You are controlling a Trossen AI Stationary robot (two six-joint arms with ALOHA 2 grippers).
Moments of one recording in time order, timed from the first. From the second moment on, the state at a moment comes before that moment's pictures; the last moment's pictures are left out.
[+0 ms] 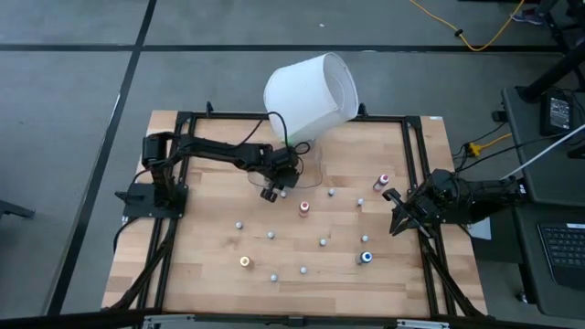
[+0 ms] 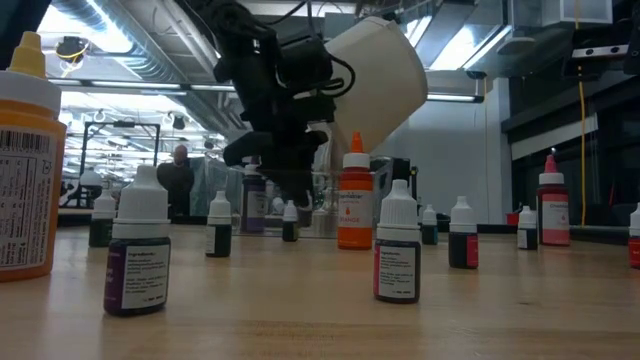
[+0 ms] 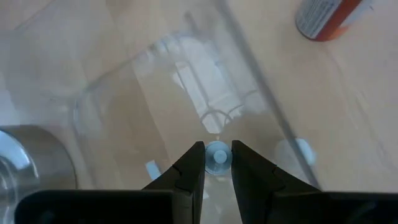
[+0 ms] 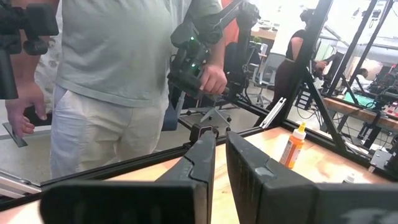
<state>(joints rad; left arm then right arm) 0.20 1.83 1.18 -0.42 0.03 0.65 0.08 0.01 0.01 0.07 -0.74 -0.19</state>
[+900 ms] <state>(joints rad) 0.21 1.84 1.18 -0.42 0.02 0.60 0.08 0.01 0.01 0.07 -0.74 -0.19</state>
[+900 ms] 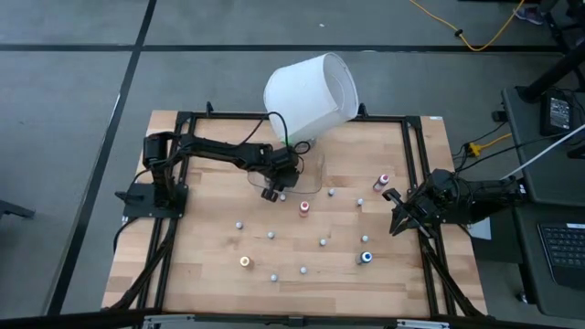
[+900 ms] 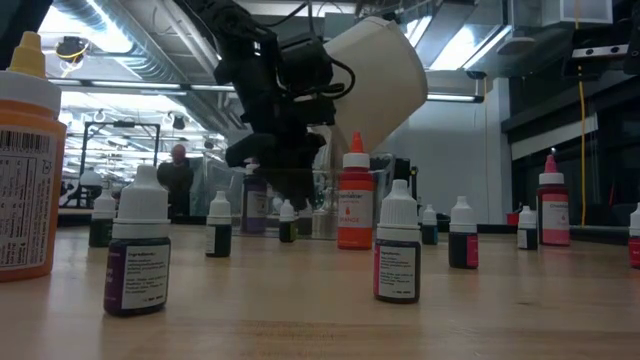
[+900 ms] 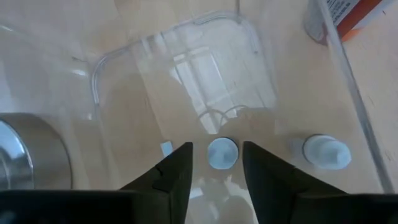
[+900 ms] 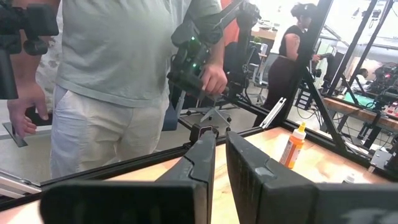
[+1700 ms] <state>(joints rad) 0.12 1.66 1.27 -0.62 -0.17 0.55 0.08 0.01 0.01 0.07 -0.74 -0.19</state>
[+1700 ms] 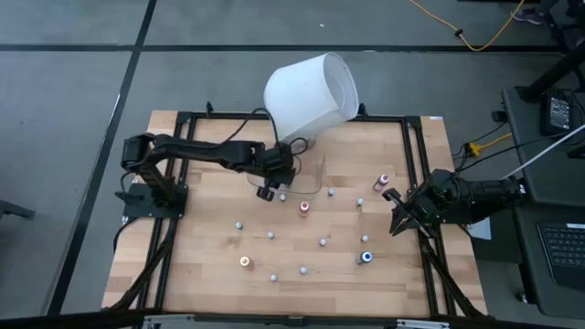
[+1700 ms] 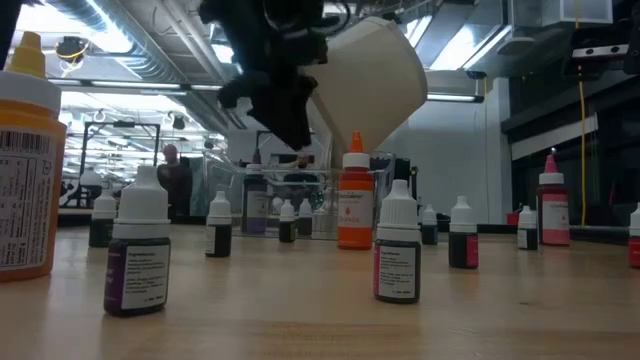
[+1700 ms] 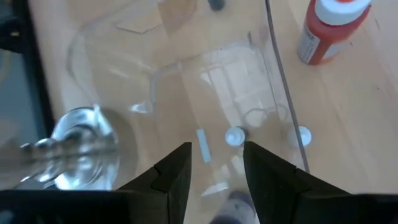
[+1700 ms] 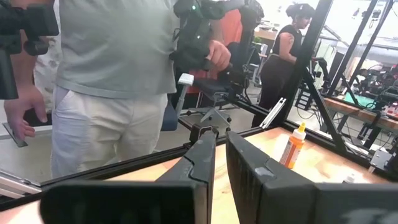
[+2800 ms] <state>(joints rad) -0.34 1.56 1.40 -1.01 -0.61 -0.97 0.08 0.01 0.01 0.07 -0.74 -0.19</state>
